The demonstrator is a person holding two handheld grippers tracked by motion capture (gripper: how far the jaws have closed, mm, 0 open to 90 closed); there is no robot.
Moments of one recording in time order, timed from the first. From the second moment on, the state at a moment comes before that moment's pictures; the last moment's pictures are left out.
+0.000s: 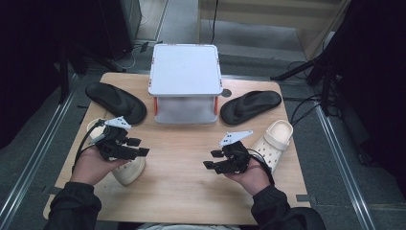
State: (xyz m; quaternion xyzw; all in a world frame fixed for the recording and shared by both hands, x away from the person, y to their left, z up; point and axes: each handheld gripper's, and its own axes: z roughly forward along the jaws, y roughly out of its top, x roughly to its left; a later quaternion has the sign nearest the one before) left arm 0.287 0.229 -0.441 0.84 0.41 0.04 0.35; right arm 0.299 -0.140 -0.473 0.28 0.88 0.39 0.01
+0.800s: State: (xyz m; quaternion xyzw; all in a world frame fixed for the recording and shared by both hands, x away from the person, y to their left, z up) left arm 0.299 0.295 -0.432 0.81 0.48 0.07 0.33; right arm 0.303 -0.132 -0.476 0.27 0.88 0.38 0.00
